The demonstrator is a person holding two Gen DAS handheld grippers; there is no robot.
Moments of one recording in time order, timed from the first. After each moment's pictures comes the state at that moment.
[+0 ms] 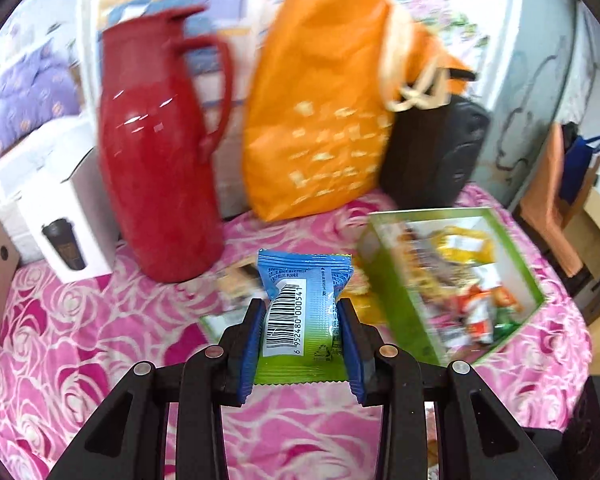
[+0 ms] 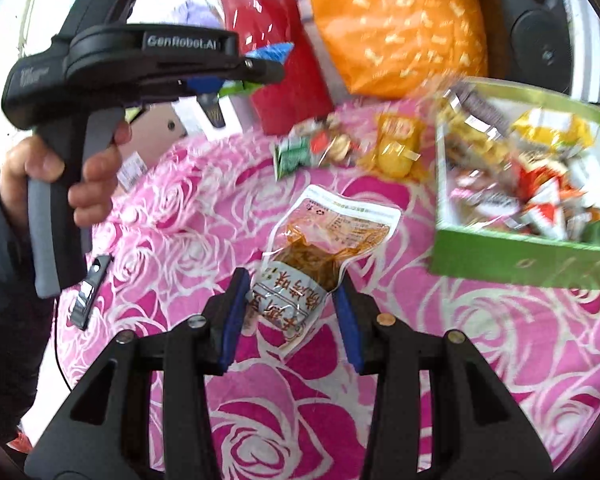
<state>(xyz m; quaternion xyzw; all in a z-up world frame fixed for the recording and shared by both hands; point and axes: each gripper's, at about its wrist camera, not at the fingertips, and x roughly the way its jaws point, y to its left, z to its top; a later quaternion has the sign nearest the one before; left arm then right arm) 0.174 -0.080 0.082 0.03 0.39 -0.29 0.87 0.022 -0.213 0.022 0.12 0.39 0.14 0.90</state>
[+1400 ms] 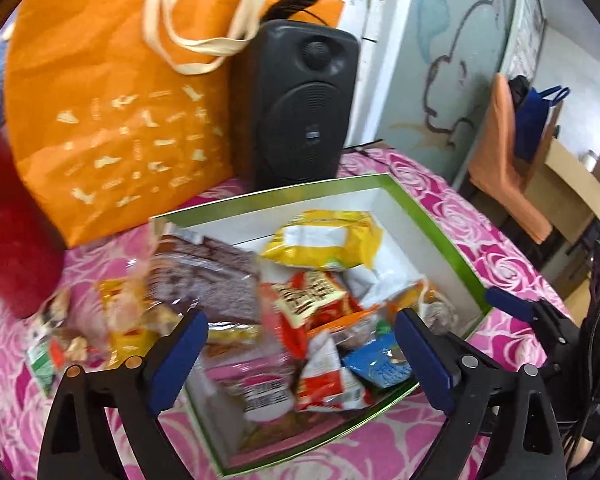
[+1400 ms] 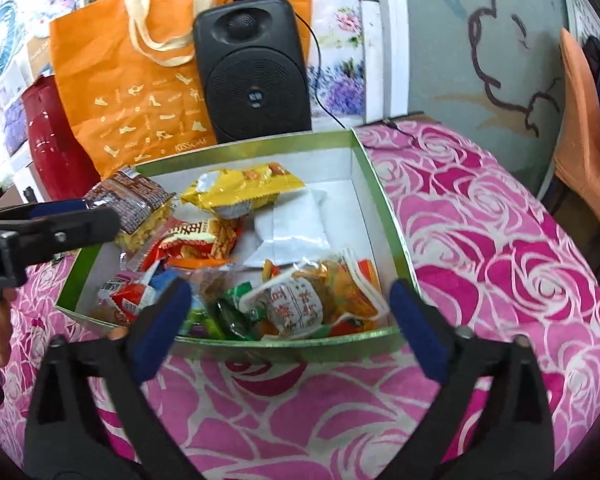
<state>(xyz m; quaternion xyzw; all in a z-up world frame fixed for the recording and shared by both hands) 0.125 -0.261 0.049 0.07 0.39 -0.36 0.85 0.007 -0.436 0.014 0.11 0.33 -0.11 0.93</state>
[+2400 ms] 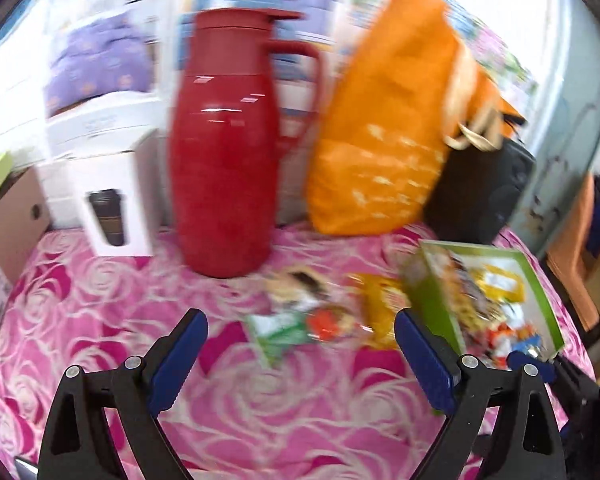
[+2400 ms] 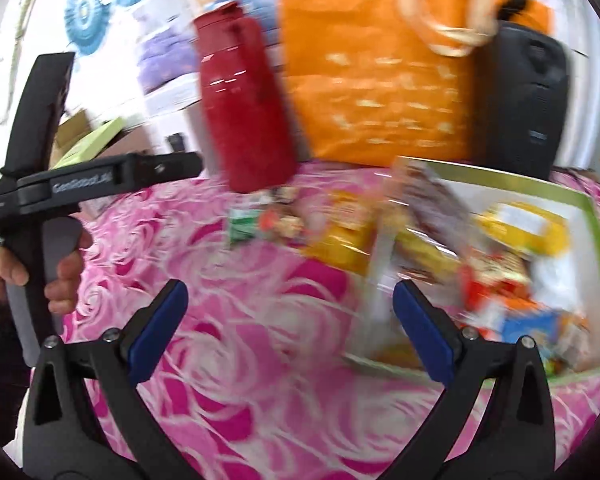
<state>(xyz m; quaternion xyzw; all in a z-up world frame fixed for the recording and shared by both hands) 0.184 -0.031 0.059 -0.04 0.37 -0.19 0.91 0.080 -0.231 0.042 0.06 0.36 0.13 0.92</state>
